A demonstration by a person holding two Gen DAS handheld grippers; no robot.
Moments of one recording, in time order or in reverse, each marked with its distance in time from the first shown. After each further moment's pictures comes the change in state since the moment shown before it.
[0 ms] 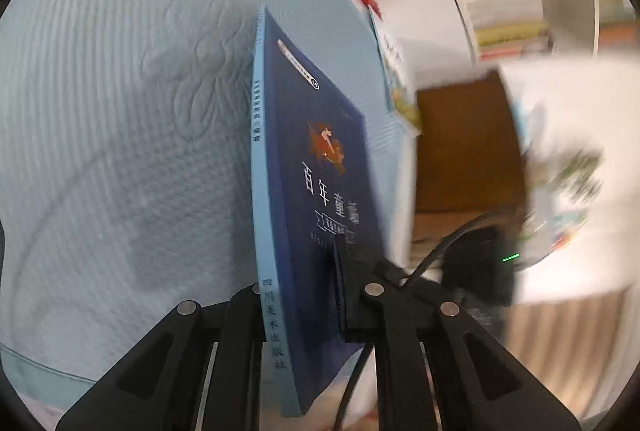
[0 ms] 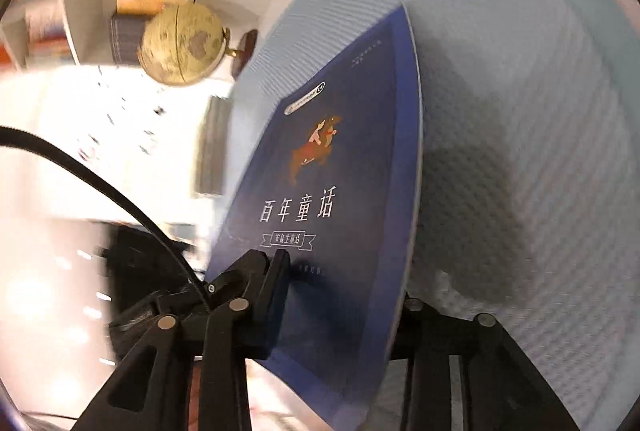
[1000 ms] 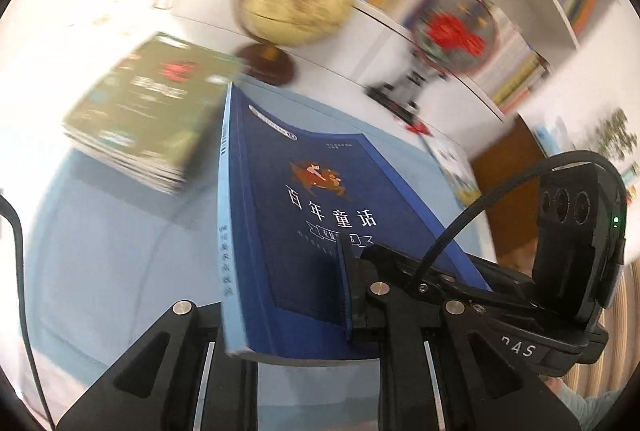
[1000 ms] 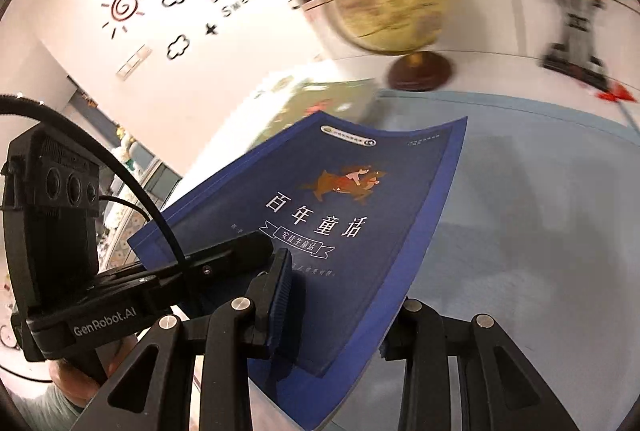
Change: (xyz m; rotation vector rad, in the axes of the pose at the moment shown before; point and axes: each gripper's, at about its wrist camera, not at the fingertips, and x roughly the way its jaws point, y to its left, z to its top) left arm -0.249 0.080 0.101 0.275 -0.316 0.290; right arm 0.178 0.289 -0.006 -0.579 -0.093 -0.176
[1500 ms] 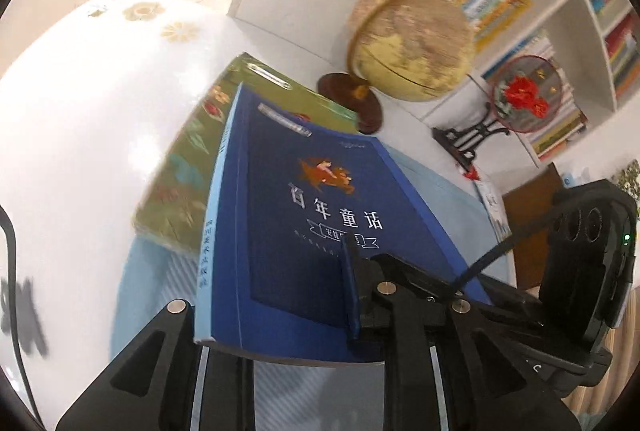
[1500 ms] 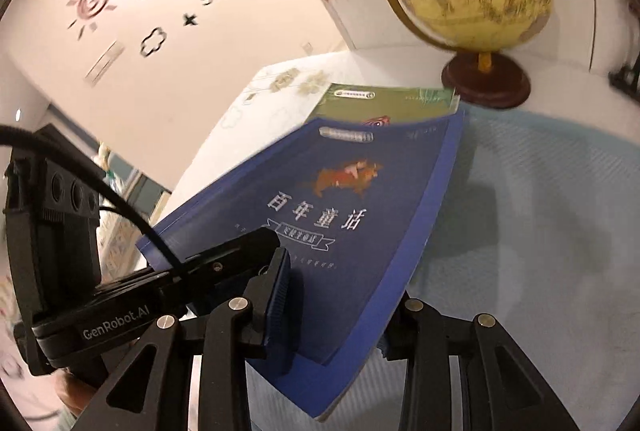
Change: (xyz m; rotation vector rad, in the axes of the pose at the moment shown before) left arm 0.038 0.134 0.111 -0.060 0.058 -0.003; right arm 0.144 0.049 0.091 0.092 0.049 -0.045
